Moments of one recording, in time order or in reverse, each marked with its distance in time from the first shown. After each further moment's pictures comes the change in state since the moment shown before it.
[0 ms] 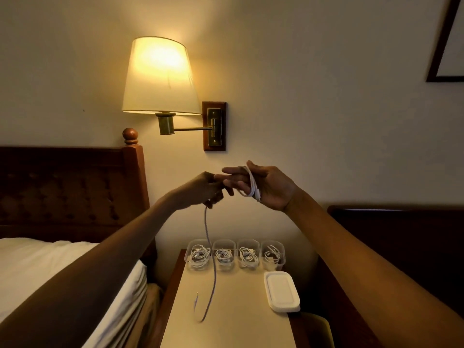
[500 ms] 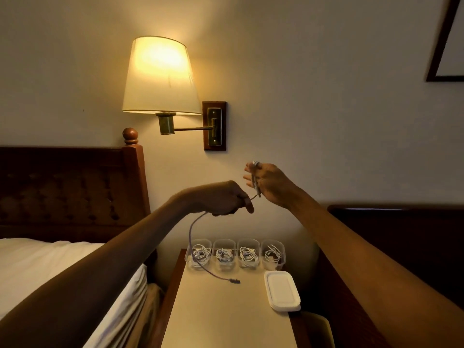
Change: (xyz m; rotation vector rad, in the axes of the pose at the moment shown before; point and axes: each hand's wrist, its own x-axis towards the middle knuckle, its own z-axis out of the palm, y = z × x) left_hand -0.002 0.039 0.037 0.393 -0.253 0.004; right_hand 0.015 0.000 -0.020 -0.581 0.471 -0.196
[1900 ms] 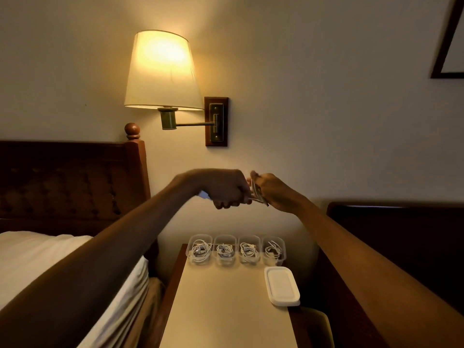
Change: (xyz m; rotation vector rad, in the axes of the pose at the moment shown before) left_hand -0.005 0.025 -0.016 0.112 -0.122 -0.112; right_hand -0.008 0.023 -0.003 -0.331 -0.006 0.107
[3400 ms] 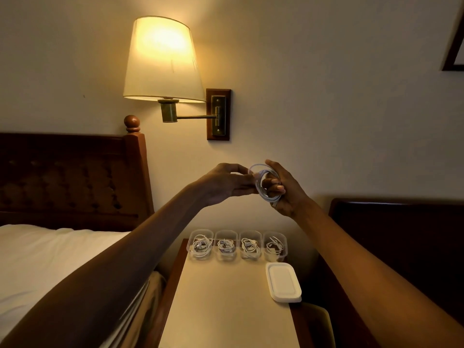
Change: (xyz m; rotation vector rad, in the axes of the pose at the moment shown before) left_hand 0.027 -0.029 0.030 -1.064 0.349 0.085; right_hand -0.026 -0.004 0.001 0.935 -0.010 0.119
